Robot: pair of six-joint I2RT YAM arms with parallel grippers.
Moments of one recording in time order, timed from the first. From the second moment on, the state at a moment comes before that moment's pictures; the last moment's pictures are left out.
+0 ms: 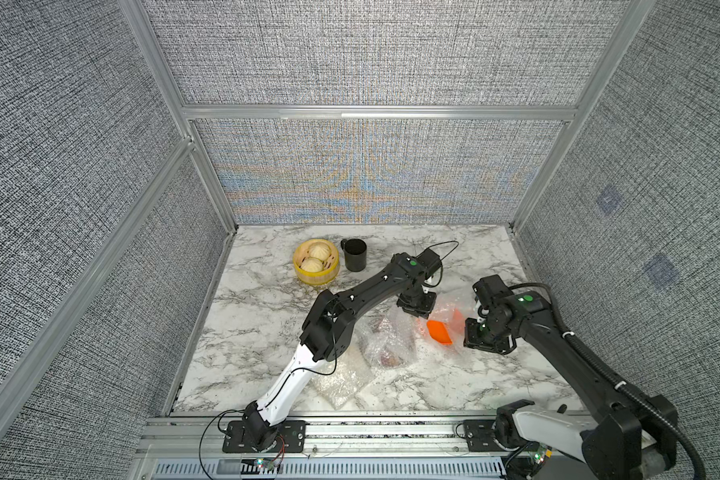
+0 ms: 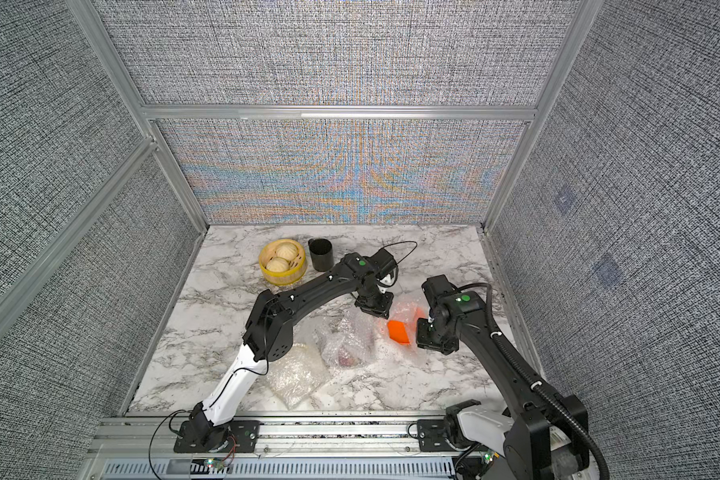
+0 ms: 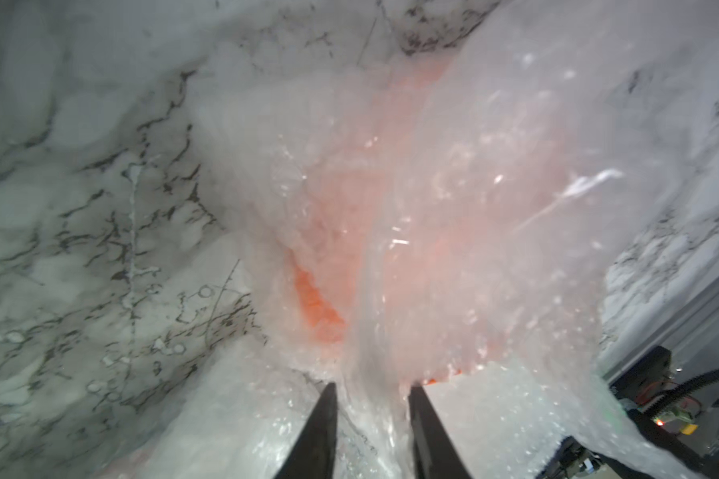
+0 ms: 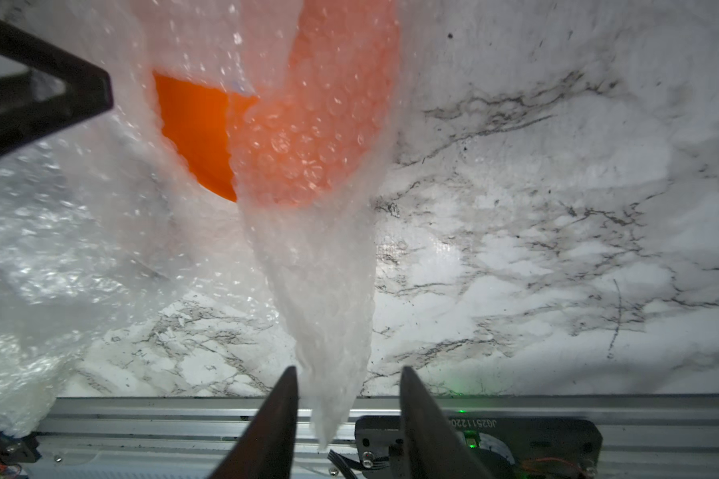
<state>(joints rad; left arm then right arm) -0.92 2.44 2.26 -1.15 0.30 -0.44 0.28 1.19 0.99 -1.19 -0.06 0.44</state>
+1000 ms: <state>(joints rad) -0.90 2.29 2.12 -1.09 0.31 -0.45 0.13 1.58 1.06 -0.58 -0.50 0.40</state>
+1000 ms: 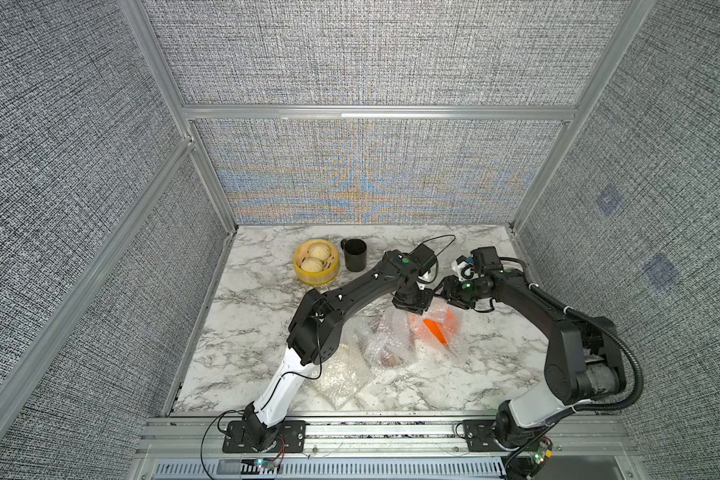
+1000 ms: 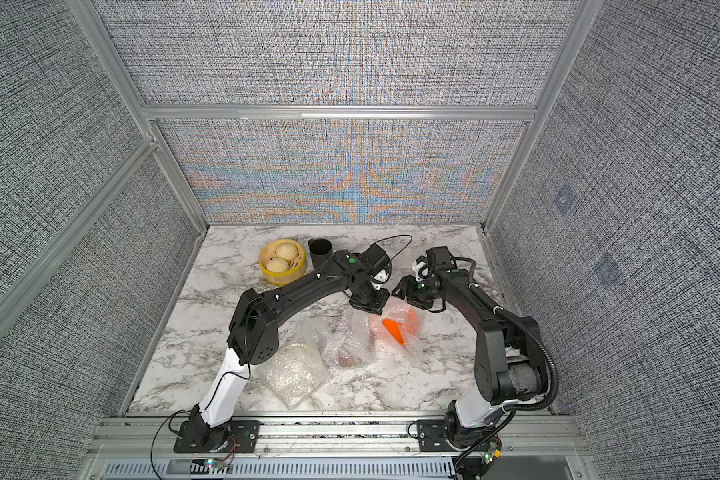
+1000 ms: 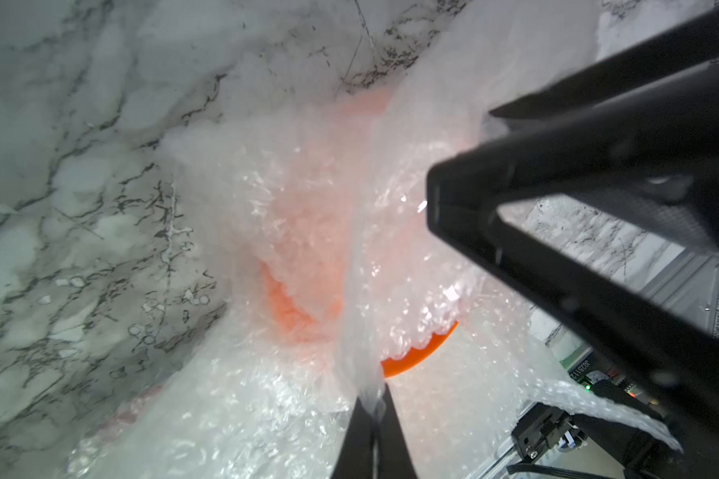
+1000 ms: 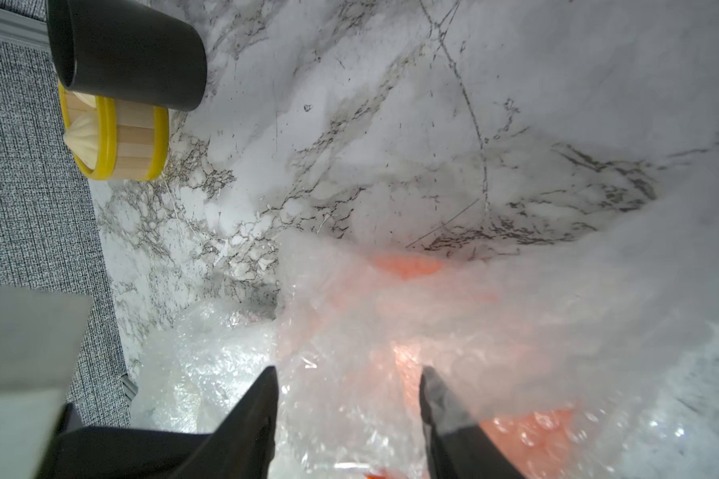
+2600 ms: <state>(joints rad) -0.88 2.33 2.12 -1.09 0.34 -0.48 0.10 1.56 0.92 -0.51 -0.67 -0.01</state>
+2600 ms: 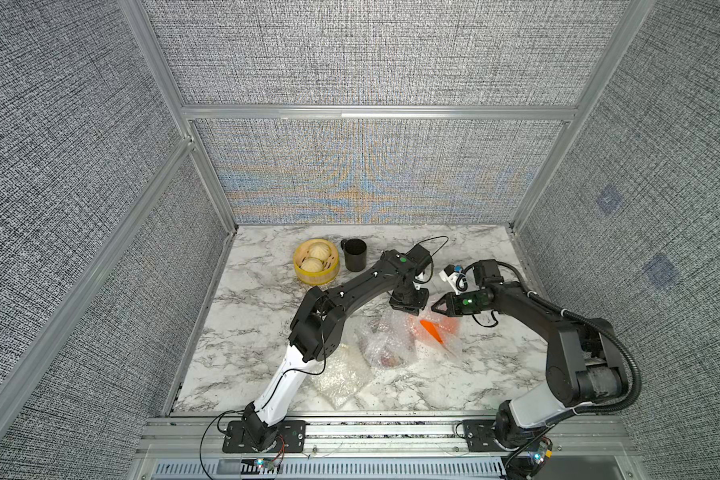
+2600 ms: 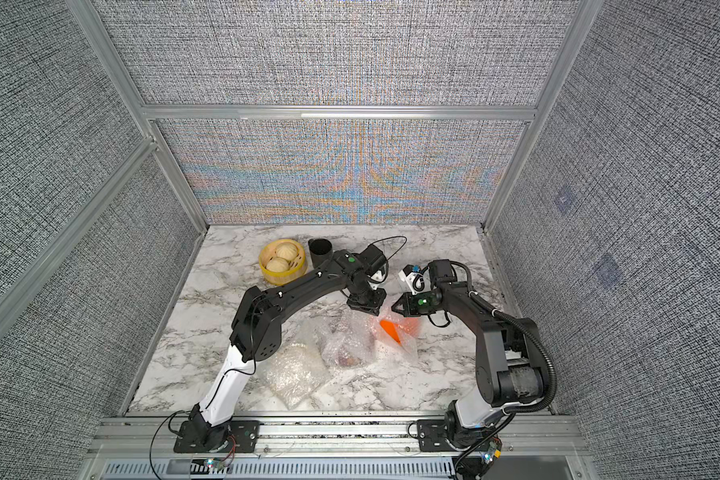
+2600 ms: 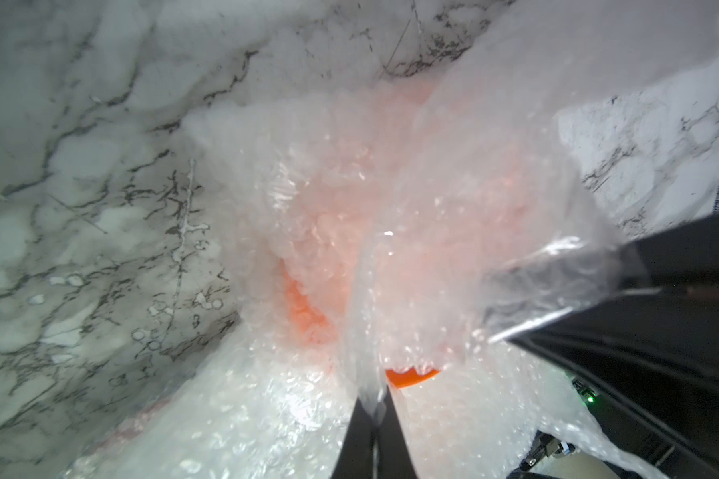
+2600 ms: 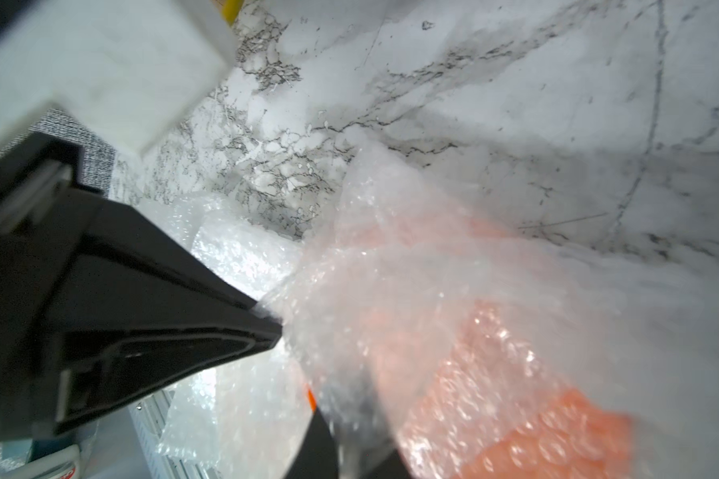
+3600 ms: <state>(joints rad) -0.87 2.19 1.92 -0.88 0.37 -0.57 0.09 1.21 0.89 -0.52 -0.53 0.03</state>
